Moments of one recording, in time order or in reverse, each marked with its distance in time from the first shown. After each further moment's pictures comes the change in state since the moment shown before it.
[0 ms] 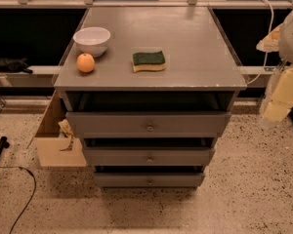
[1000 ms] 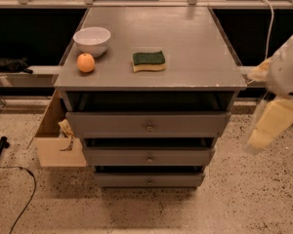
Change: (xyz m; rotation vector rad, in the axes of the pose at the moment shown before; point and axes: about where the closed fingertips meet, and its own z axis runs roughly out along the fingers) arm 0.000 0.031 0.039 -0.060 -0.062 0.066
